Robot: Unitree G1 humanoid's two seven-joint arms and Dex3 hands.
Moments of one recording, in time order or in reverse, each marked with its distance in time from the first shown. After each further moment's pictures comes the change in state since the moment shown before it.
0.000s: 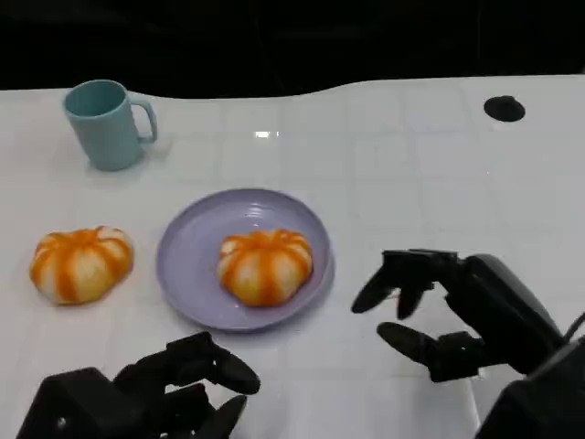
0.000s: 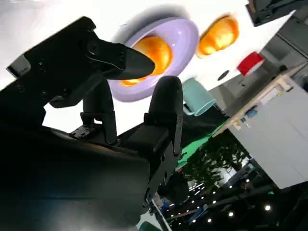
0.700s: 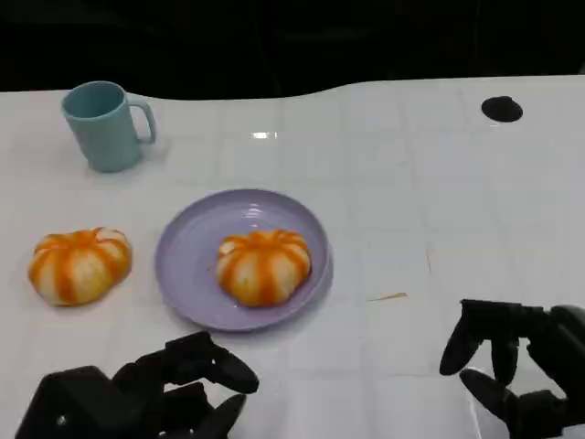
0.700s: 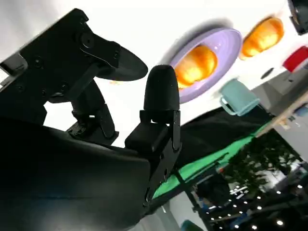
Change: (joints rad) left arm -0.006 0.005 0.003 0.001 -0.002 0.004 0.000; right arm 0.287 -0.069 -0.153 -0.241 0.005 0.114 0.052
